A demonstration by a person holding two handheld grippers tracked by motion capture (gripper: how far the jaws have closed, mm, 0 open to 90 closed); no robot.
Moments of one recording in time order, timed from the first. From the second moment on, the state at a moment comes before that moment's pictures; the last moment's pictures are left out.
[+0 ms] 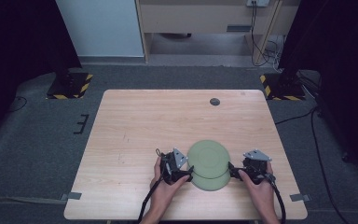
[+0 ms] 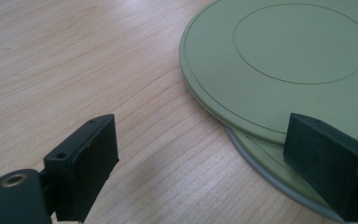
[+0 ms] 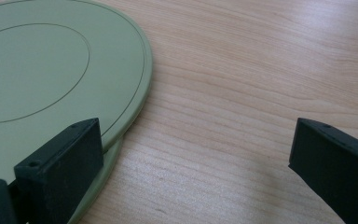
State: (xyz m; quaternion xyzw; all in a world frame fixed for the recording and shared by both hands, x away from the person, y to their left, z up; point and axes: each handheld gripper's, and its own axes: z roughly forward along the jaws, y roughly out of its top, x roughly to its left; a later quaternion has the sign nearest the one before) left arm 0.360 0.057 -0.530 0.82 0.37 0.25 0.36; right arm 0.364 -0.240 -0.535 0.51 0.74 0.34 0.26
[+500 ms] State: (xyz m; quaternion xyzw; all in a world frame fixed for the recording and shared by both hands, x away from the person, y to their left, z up) left arm 0.362 0.056 -0.531 0.82 0.38 0.25 0.36; right arm 0.356 -0.241 -0.534 0.51 0.75 0.34 0.24
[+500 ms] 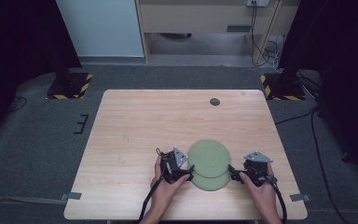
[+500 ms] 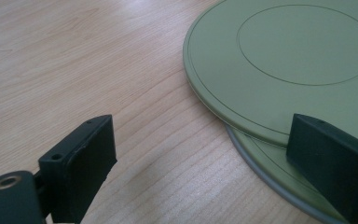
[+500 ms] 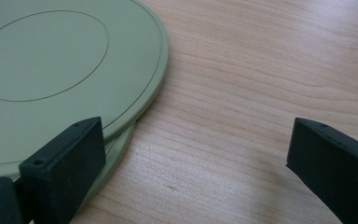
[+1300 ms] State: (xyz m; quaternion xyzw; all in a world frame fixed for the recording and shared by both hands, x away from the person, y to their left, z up) left arm 0.362 0.053 -0.531 0.81 0.38 0.25 0.37; right arm 0.356 -0.237 -0.535 0.51 0.75 0.35 0.24
